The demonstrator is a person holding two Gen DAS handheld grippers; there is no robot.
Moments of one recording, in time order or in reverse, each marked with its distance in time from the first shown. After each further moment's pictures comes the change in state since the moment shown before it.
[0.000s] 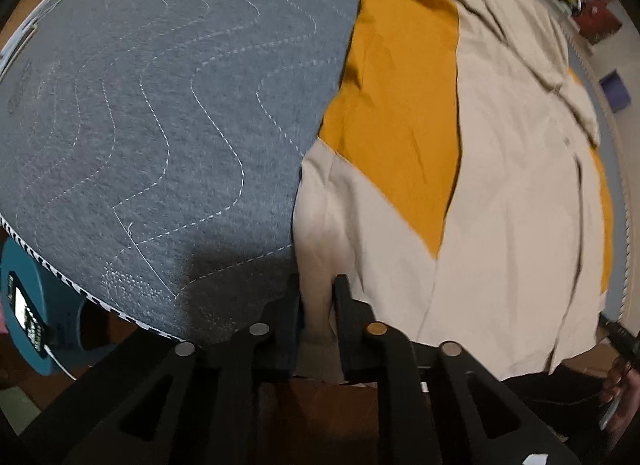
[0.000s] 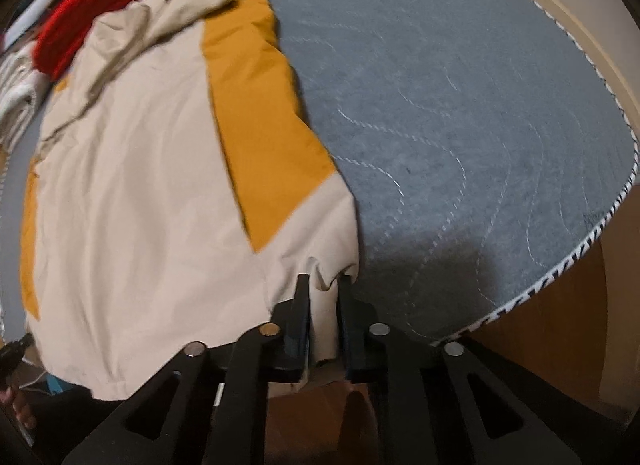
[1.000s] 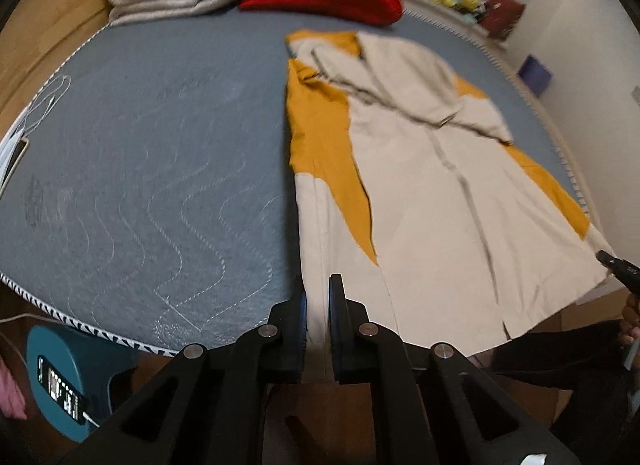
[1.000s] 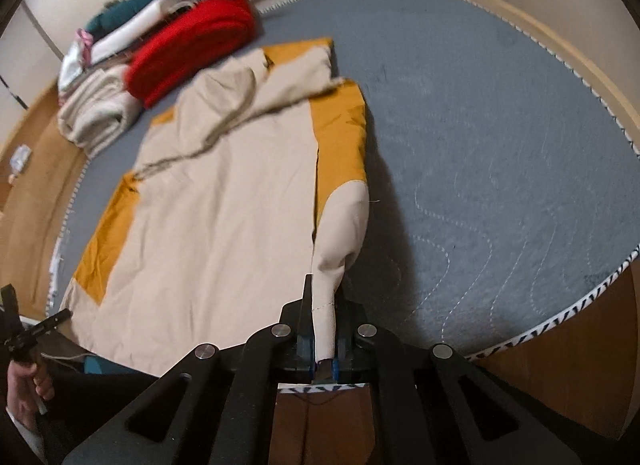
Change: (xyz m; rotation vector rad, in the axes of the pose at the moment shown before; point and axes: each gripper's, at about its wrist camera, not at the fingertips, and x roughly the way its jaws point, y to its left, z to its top) left arm -0.139 -0.034 -0.023 0.237 -0.291 -0.128; right arm -0.135 0.007 -0.008 -0.107 -0.265 0.310
